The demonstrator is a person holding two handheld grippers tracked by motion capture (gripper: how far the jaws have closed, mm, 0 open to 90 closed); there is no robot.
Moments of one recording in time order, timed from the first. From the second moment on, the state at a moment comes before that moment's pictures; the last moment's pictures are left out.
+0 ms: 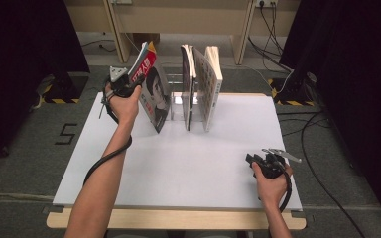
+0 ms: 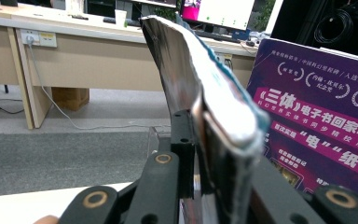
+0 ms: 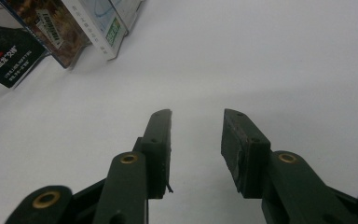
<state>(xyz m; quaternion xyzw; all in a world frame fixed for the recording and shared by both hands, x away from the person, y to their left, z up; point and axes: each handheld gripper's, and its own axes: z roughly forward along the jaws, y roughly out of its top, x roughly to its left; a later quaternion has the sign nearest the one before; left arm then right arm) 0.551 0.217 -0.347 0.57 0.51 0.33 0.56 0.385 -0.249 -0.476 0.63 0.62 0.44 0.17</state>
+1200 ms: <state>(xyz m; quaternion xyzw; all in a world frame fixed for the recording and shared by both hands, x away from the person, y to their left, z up) 0.541 0.232 -0.361 0.57 0.53 0.28 0.57 0.385 -0.248 -0.477 0.63 0.62 0.44 0.17</state>
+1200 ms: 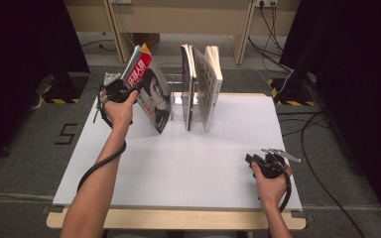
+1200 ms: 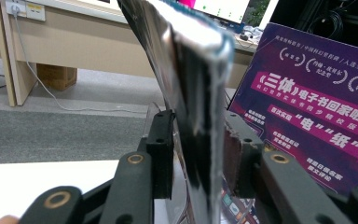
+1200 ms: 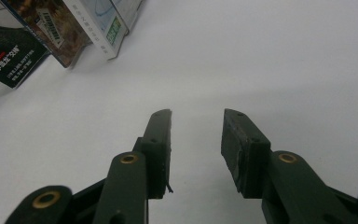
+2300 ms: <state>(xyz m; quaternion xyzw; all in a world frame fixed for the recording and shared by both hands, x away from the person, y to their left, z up) 0.524 0.241 -0.367 0.57 0.54 0.27 0.56 0.385 -0.246 -0.476 0.63 0.62 0.44 0.17</state>
